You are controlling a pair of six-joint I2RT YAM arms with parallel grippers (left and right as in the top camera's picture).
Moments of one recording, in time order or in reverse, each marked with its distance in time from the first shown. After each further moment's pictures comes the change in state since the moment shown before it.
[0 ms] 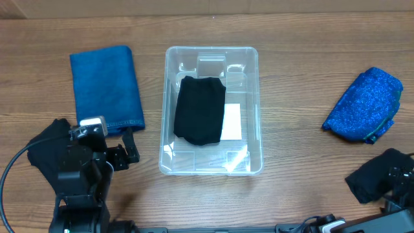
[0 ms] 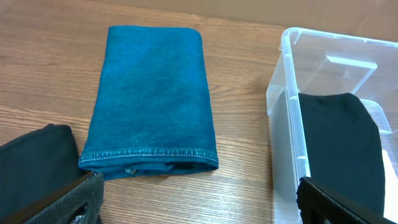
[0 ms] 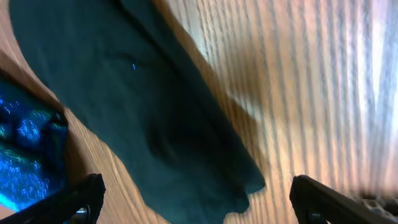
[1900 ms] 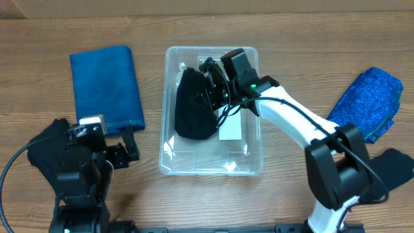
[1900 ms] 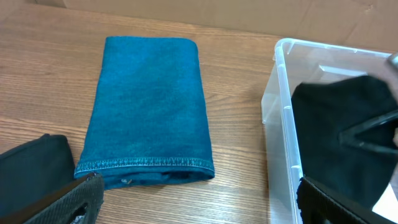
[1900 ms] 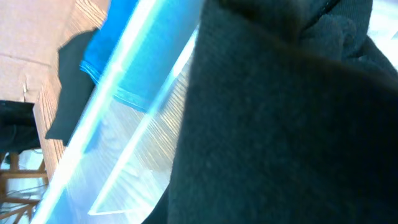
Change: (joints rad) left arm 0.000 0.000 -0.003 0.036 0.012 0.000; right arm 1.755 0.632 0.607 0.498 -0.389 -0.312
